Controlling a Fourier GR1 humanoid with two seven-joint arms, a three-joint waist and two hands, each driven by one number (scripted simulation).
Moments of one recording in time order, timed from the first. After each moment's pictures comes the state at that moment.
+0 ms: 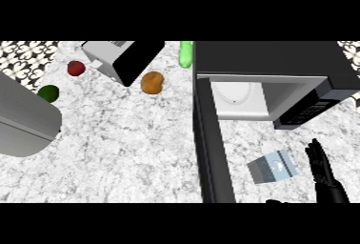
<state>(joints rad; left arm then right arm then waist) 0.97 0.03 -0.05 -2.44 0.17 -0.35 -0.27 0.29 -0.09 -0.12 -1.55 0.11 0.01 -0.43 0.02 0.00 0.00</state>
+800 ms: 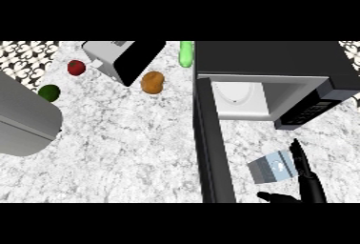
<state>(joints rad) 1.10 0.02 0.01 -2.42 0.21 -0.47 -0.39 0.06 -0.11 -0.19 -1.00 0.16 -0.01 -0.76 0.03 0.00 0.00</state>
